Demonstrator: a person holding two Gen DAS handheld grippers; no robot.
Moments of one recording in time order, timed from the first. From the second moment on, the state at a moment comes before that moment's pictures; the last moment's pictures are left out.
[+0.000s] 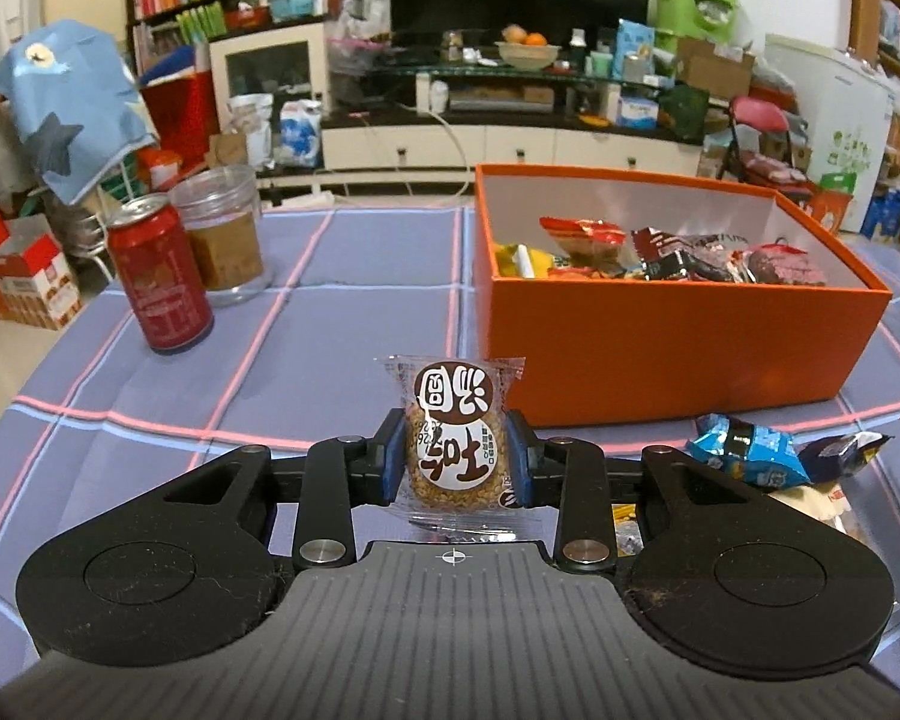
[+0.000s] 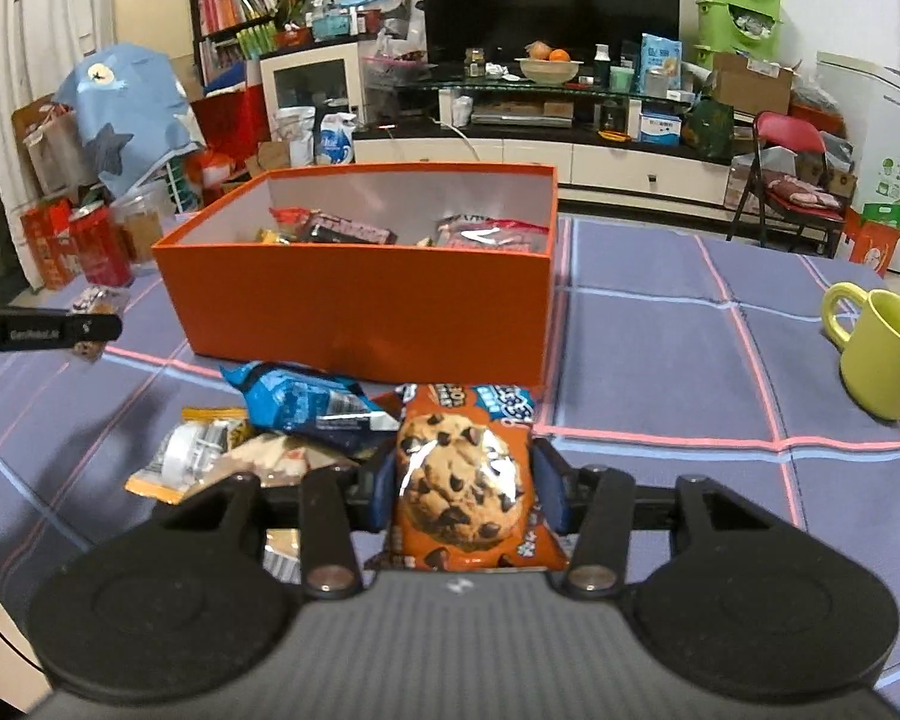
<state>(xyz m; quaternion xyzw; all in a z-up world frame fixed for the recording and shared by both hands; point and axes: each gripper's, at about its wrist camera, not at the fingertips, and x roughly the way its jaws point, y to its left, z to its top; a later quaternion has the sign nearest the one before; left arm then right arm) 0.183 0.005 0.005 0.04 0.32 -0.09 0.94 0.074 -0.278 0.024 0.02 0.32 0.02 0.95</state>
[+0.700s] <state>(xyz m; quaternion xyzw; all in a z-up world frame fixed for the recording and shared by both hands) 0.184 0.003 0.001 0.06 0.33 -0.05 0.94 0.075 -0.262 0.028 0.02 0.31 0.03 0.95</state>
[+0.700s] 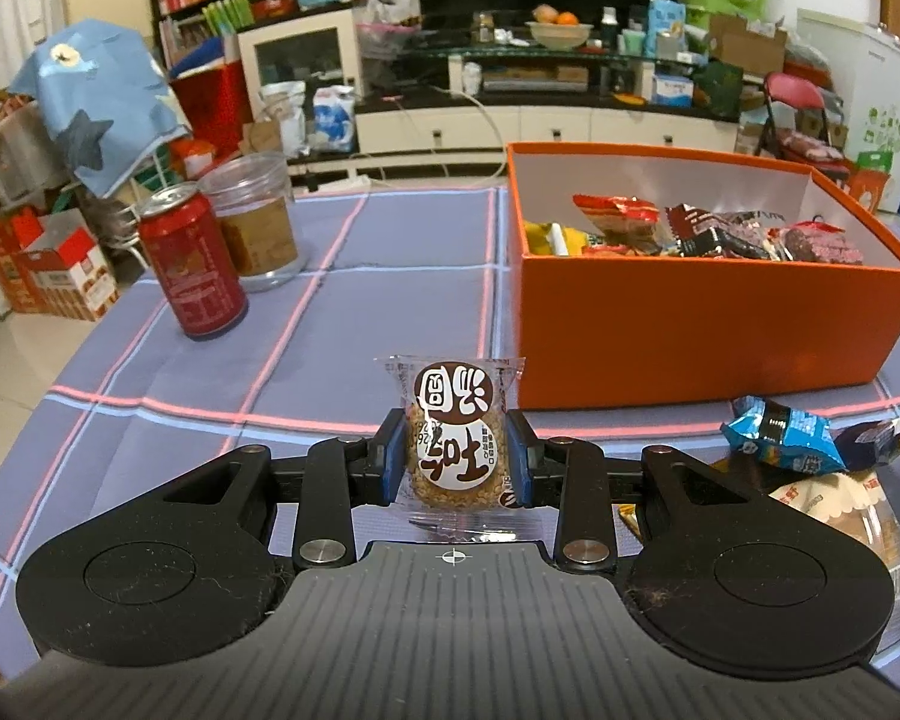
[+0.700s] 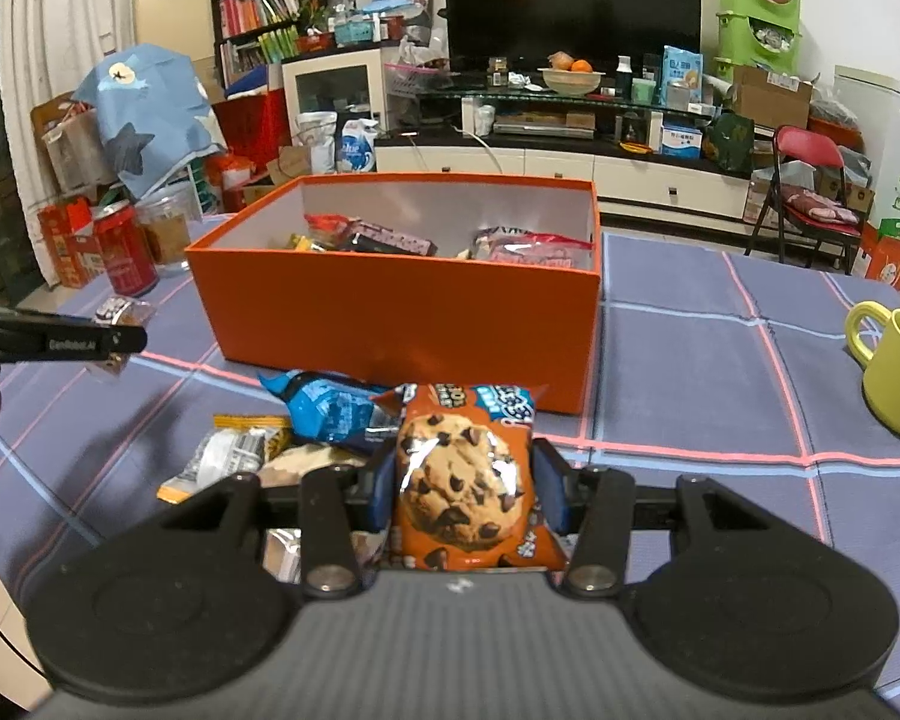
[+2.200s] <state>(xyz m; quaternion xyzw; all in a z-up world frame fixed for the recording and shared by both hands) 0.185 0.000 0.003 0.07 0.34 -0.05 0.94 0.073 -0.252 0.036 0.01 0.30 0.05 0.95</state>
